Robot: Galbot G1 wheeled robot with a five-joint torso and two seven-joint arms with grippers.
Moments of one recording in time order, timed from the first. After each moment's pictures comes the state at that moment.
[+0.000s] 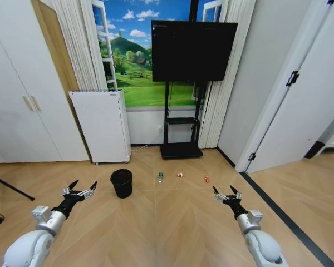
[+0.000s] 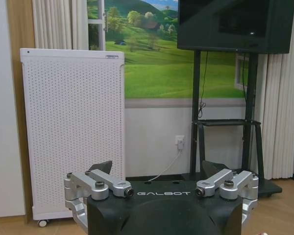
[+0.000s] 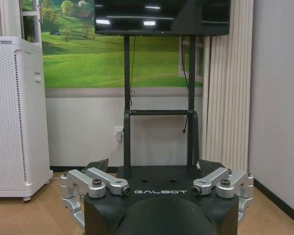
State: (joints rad) left arm 1.49 -1.16 -0.96 -1.97 -0.51 0.21 0.33; right arm -1.41 1.26 0.77 1.75 0.35 0.01 -0.23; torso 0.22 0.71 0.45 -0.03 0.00
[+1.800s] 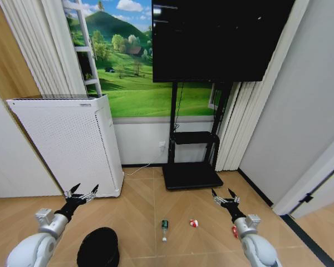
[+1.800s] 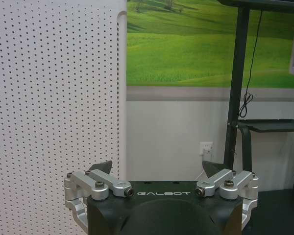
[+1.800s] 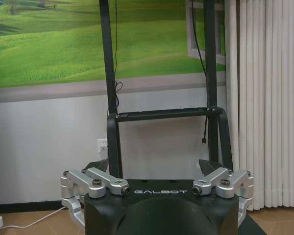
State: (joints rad) left arm 1.50 -1.19 -0.95 -1.97 -0.49 0.23 0.32; right arm -1.43 1.29 0.75 1.73 0.39 0.05 -0.21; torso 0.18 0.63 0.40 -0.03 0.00
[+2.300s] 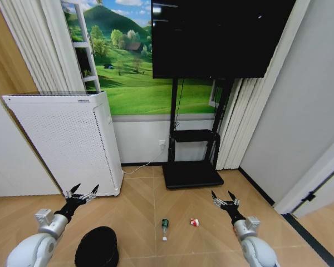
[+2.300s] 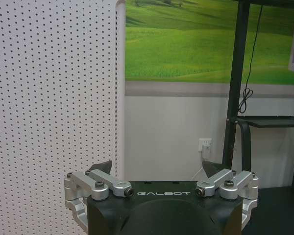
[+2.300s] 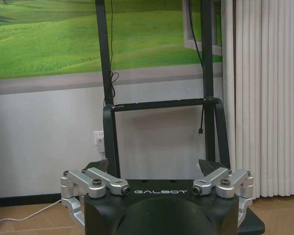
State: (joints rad) left arm 1.50 -1.19 -0.95 -1.98 -0.49 0.23 0.32; right arm -1.44 1.29 0.75 1.72 0.39 0.06 -0.21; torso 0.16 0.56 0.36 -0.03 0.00
